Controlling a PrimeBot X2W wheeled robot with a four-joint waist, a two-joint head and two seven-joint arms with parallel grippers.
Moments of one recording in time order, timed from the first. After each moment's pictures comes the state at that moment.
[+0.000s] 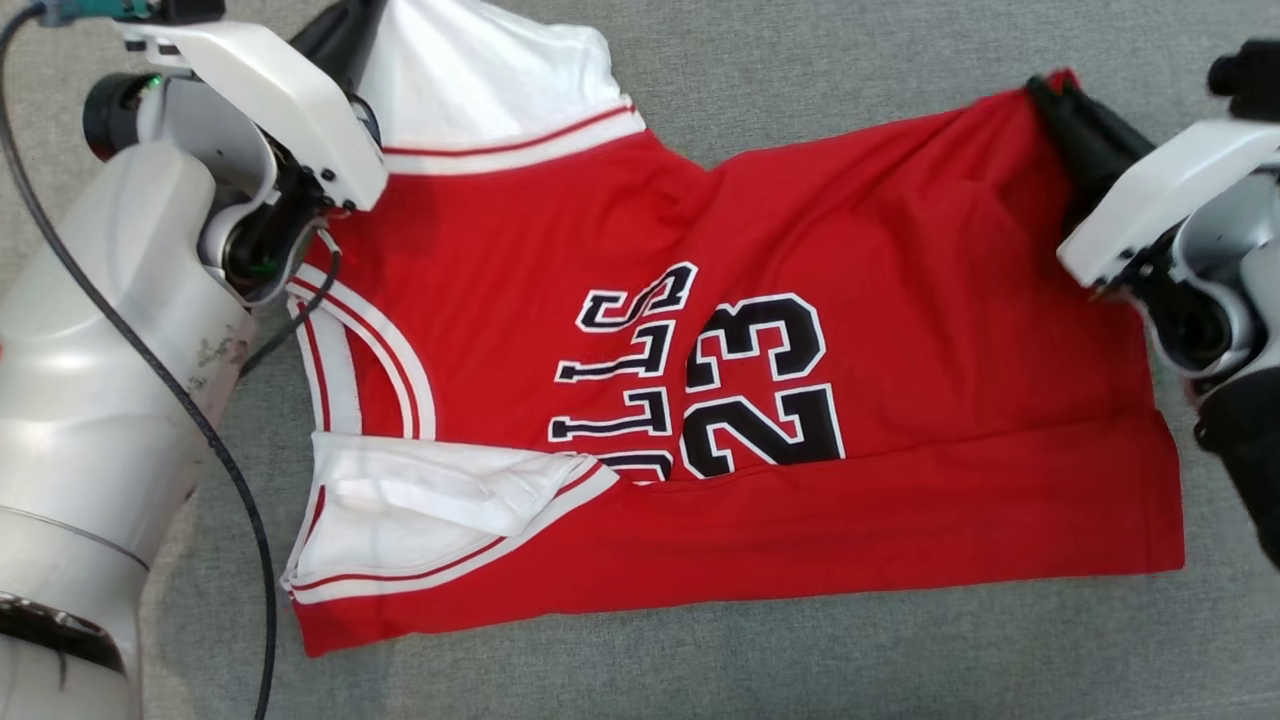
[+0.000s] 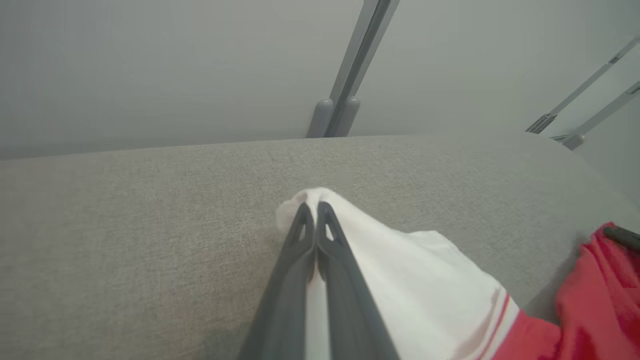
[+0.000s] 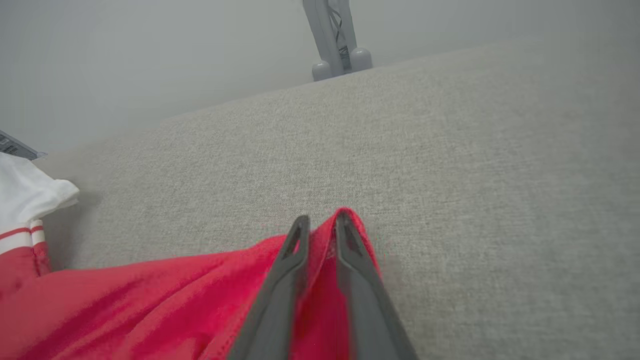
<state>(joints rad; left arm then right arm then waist) -1.14 0.29 -0.72 0.84 -0.99 -0.13 0.02 -0.91 -0.36 0.49 0.65 0.86 0.13 0.08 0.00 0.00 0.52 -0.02</state>
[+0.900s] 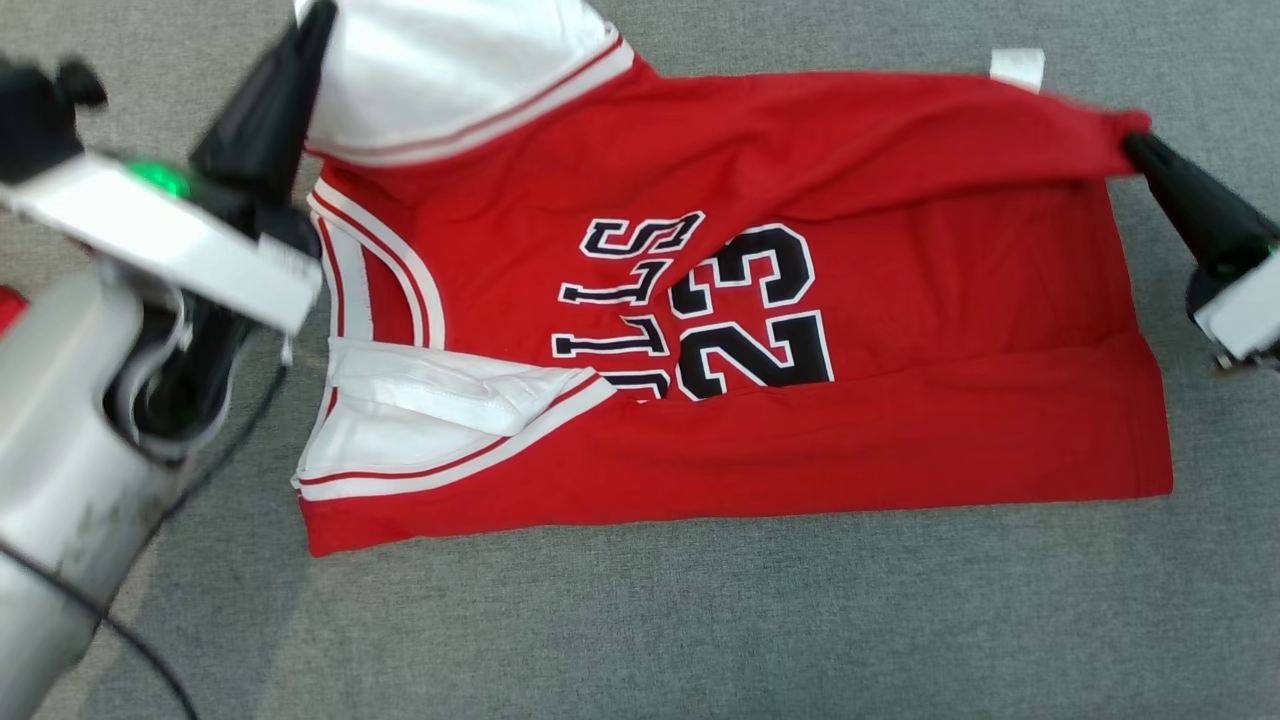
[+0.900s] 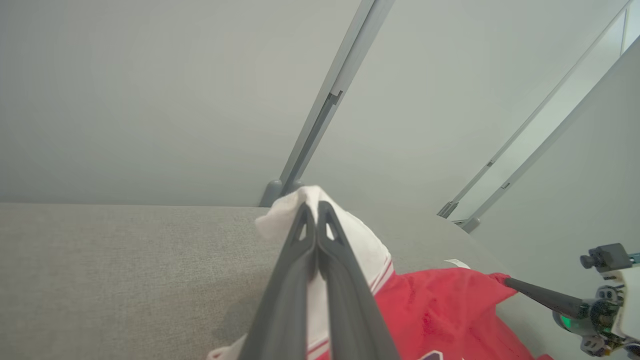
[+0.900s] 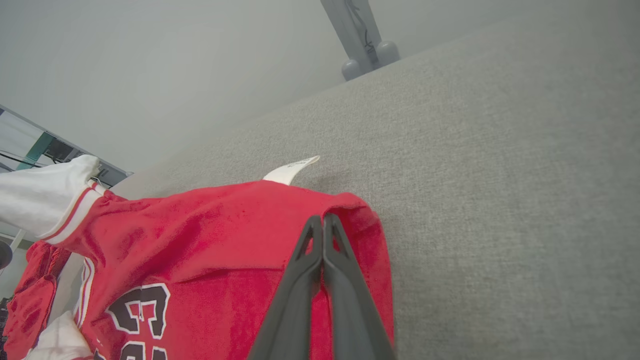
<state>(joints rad) -0.89 0.56 -0.76 0.29 -1.25 -0.13 -0.24 -0.74 -0.66 0.55 0.33 1.27 0.13 0.11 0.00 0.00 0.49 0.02</state>
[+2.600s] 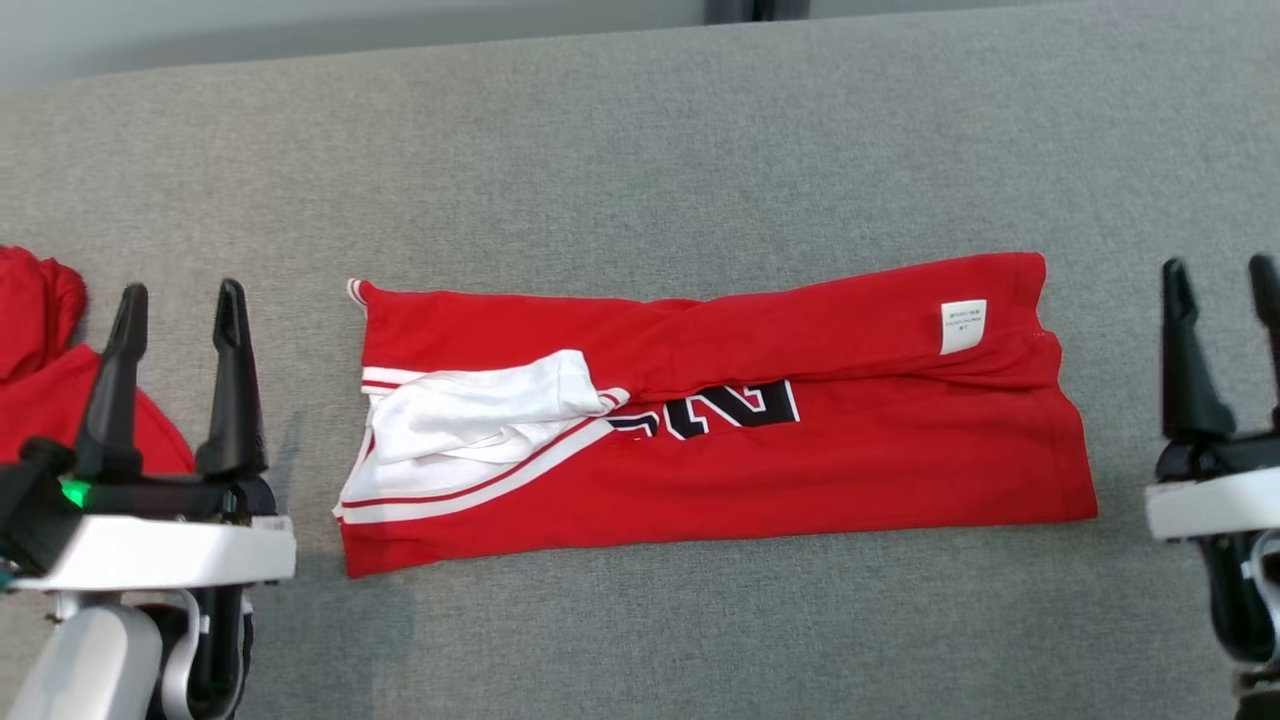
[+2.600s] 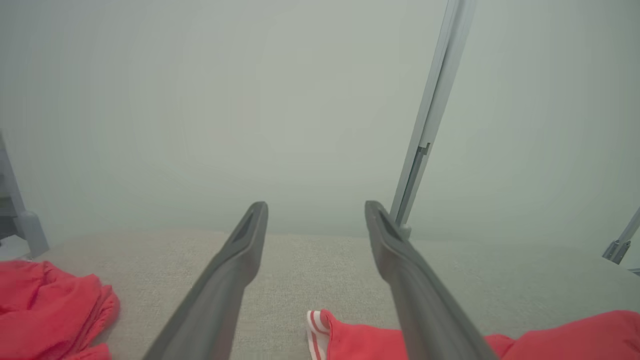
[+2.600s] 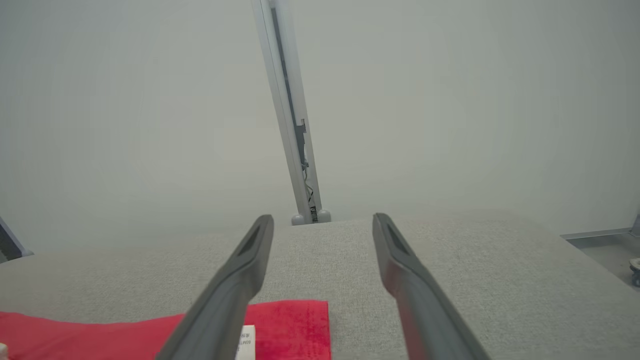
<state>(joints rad) -0.19 0.38 -0.17 -0.08 -0.60 0.14 -0.26 -0.27 -0.29 0.00 0.13 0.47 0.13 -0.25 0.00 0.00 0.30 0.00</state>
